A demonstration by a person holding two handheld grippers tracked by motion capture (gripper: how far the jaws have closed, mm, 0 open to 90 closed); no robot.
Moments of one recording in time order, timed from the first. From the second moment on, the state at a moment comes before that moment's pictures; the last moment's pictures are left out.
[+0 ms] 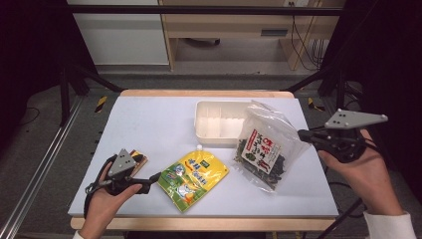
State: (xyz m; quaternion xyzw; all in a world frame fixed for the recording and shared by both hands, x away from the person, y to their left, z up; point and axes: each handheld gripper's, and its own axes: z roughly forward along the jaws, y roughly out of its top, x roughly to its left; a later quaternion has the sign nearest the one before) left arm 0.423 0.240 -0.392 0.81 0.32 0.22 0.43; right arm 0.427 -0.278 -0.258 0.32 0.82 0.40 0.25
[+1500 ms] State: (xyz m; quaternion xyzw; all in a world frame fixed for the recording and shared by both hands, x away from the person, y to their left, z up) left arm 0.482 0.144 -0.246 0.85 0.15 0.26 0.43; right arm 0.460 -0.171 -0.181 0.17 0.90 0.34 0.22
